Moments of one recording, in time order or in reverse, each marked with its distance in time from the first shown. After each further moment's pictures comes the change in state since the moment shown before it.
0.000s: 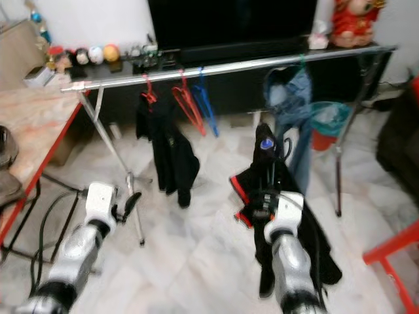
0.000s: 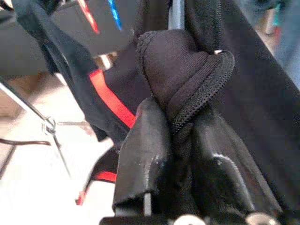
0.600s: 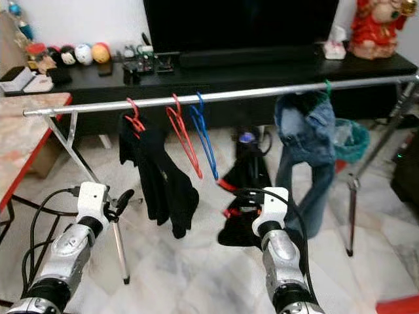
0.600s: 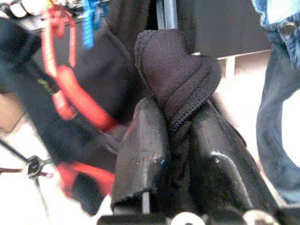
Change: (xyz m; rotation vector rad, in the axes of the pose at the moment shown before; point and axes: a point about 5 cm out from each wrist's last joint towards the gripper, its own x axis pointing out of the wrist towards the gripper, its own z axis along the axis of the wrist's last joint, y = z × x) left arm 0.004 -0.005 0.004 -0.013 -0.015 -0.010; right arm 0.002 0.004 0.005 -0.054 -0.011 0.070
